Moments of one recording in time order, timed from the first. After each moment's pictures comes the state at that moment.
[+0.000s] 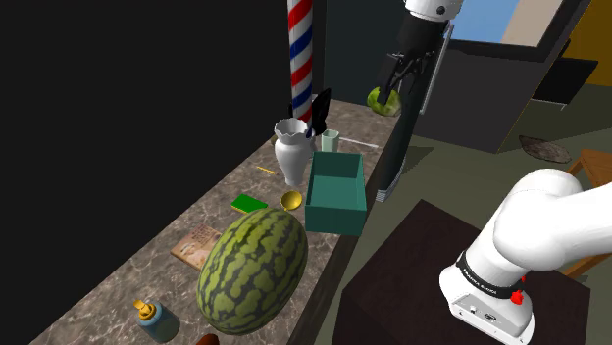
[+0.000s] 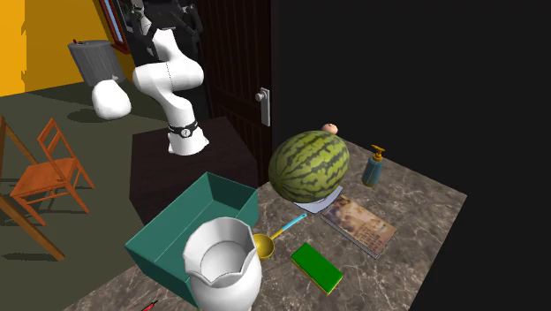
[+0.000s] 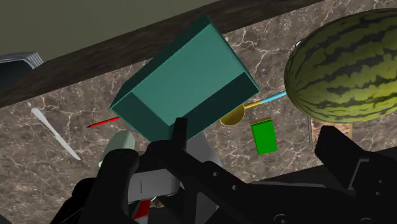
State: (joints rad) arm -0.02 -0.79 0.04 -2.29 0.07 1.66 0.08
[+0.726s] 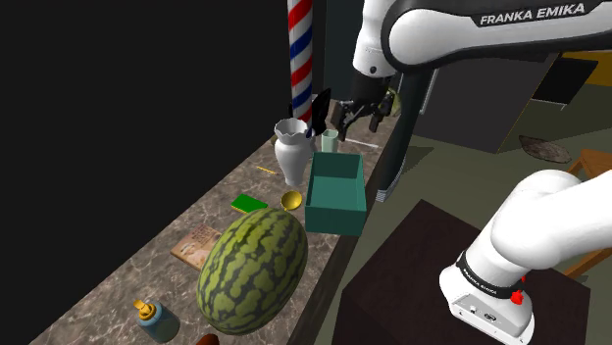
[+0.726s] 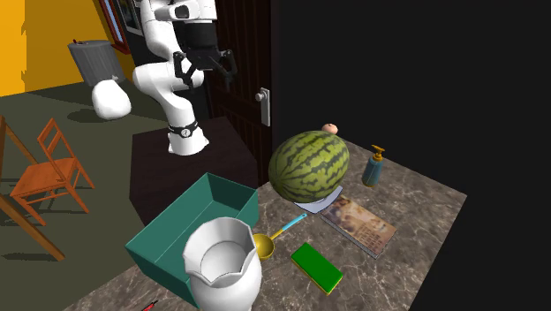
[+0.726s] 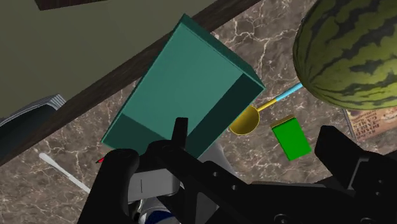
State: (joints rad) arm -0.07 -0.65 0.25 -2.40 0.11 1.88 0.43
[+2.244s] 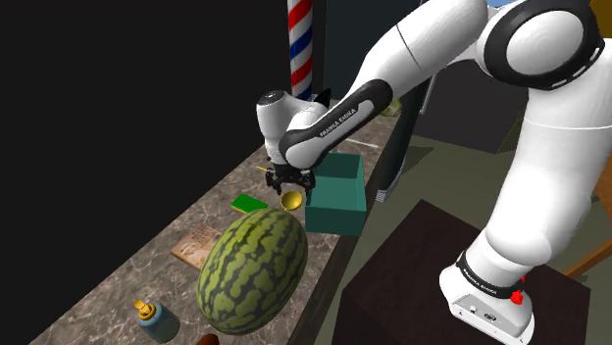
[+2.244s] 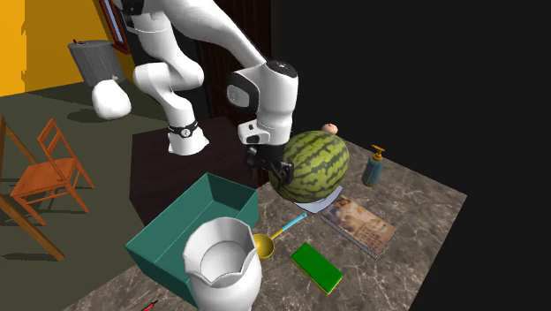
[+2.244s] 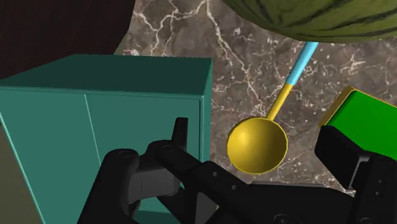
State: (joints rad) arm -0.16 0.29 0.53 -2.09 -0.31 2.23 1.51
